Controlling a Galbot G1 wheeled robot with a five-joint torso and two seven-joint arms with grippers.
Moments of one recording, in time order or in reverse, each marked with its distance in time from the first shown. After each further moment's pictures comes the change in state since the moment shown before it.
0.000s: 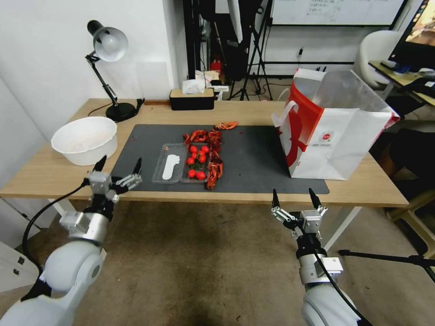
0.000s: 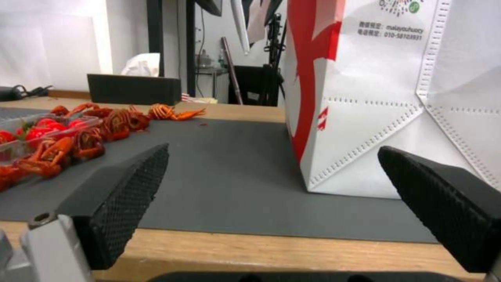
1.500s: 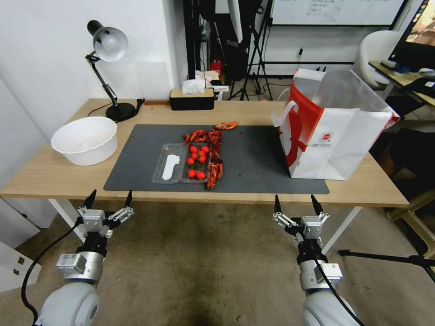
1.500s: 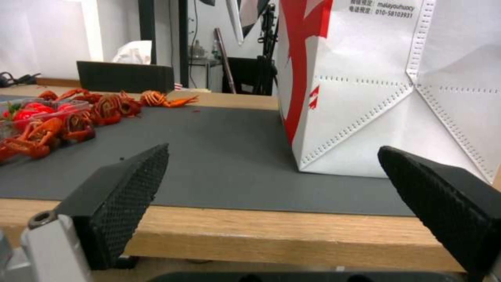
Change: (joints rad) left arm 0.182 -0.106 -0.042 0.058 0.114 -0.141 -0.006; right arm -0.029 0.016 0.005 -0.017 -0.018 0.007 0.018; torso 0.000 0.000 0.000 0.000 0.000
